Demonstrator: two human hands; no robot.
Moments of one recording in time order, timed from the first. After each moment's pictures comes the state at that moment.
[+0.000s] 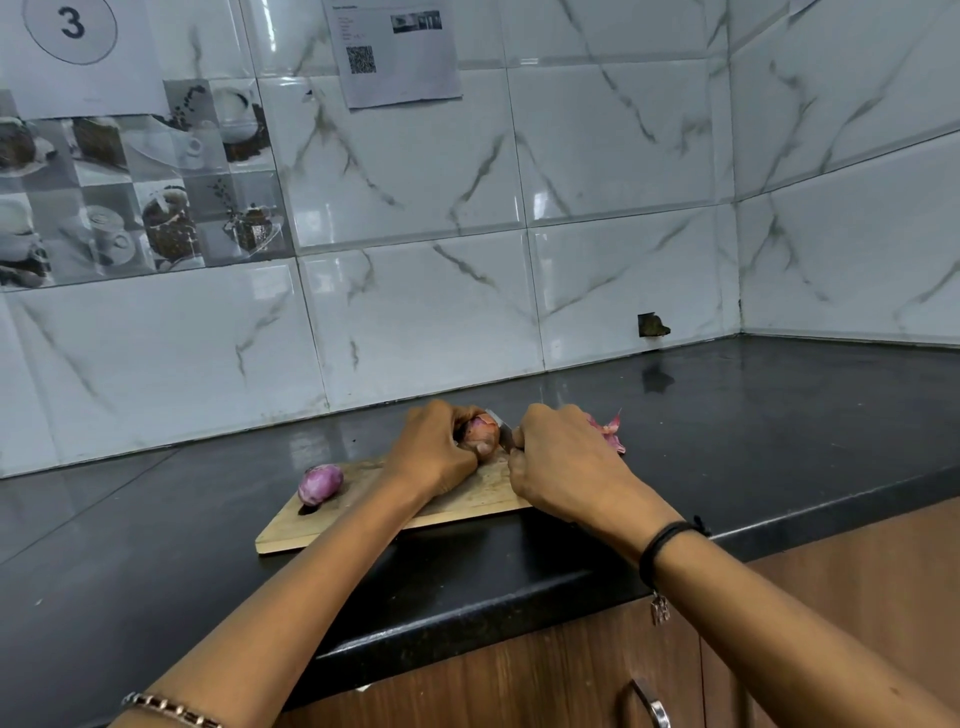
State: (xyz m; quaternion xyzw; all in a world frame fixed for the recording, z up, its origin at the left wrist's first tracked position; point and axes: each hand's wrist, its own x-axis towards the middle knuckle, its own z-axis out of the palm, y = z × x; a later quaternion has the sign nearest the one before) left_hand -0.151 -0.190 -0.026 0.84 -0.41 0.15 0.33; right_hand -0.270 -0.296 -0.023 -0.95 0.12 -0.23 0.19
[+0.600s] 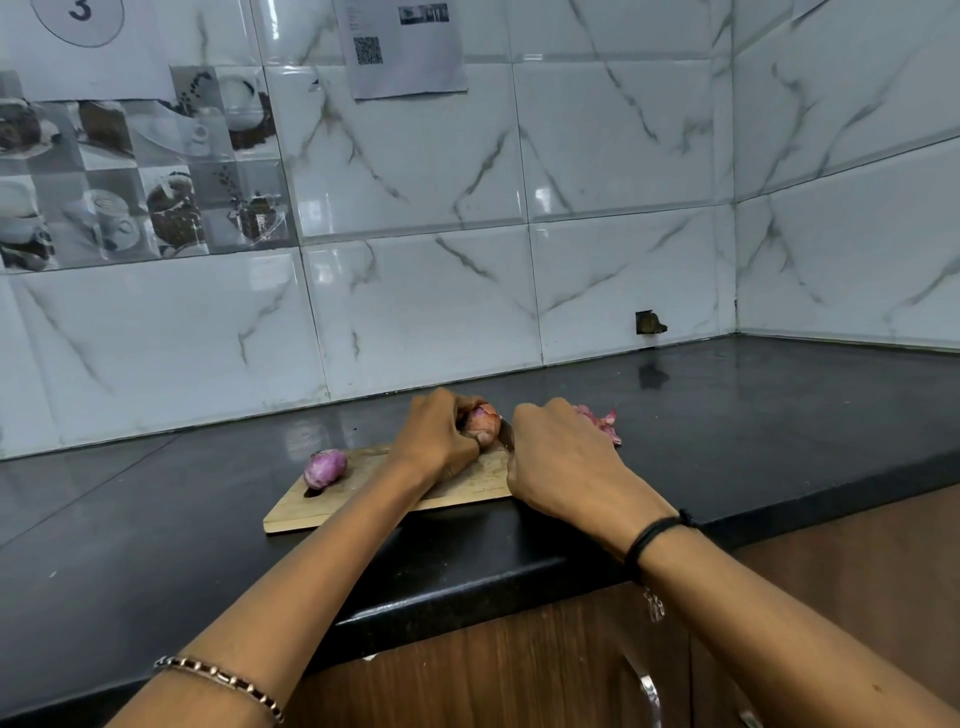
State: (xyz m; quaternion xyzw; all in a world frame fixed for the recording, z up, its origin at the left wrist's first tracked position) left_hand -0.142 -0.192 -0.030 0.84 -0.40 0.17 0.31; right_hand -0.287 -0.278 -0.019 -0.96 0.13 -0.23 0.10
